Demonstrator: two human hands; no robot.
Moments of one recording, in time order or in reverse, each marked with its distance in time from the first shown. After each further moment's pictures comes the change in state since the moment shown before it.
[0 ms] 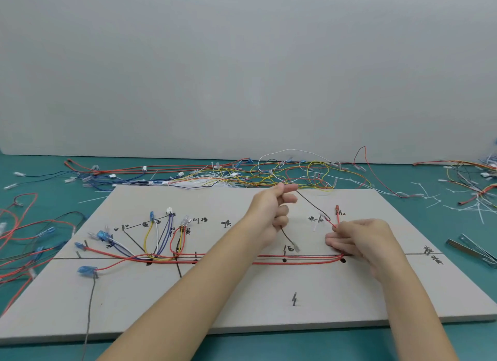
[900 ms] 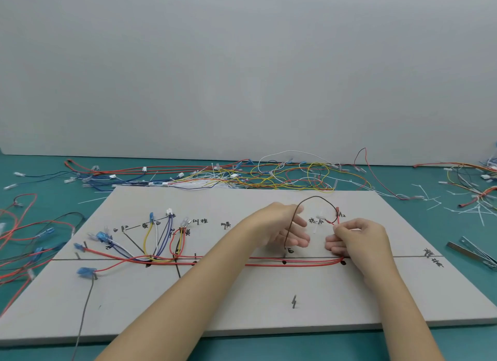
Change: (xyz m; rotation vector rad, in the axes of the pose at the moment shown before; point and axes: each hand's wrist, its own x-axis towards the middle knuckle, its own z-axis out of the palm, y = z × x) left_hand 0.016 -0.009 -0.005 0.627 -0.172 -0.172; right_hand 0.014 0.022 0.010 -0.115 0.110 -0.209
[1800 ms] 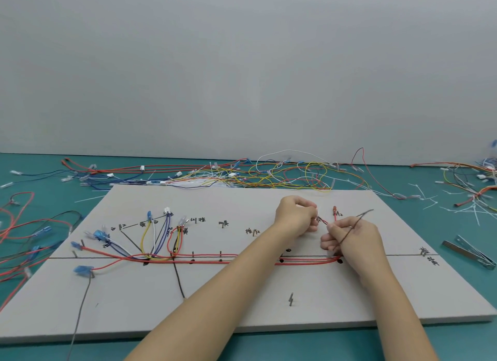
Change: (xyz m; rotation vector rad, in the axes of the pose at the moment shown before) left_hand 0.040 -0.005 0.041 -0.180 0.274 0.231; right_hand -0.002 0.002 0.001 0.099 -0.075 -0.038
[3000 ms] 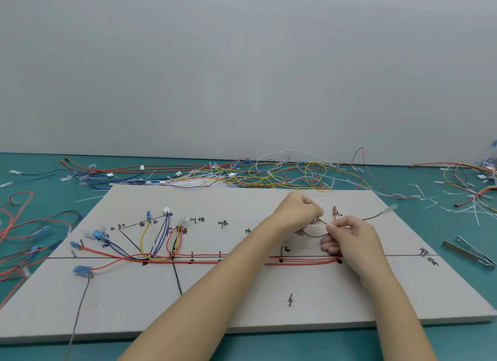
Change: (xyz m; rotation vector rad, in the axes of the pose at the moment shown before) left_hand -0.003 0.017 -0.009 0.379 -0.171 0.066; right_hand -0.003 -0.002 -0.002 -0.076 -0.029 -0.019
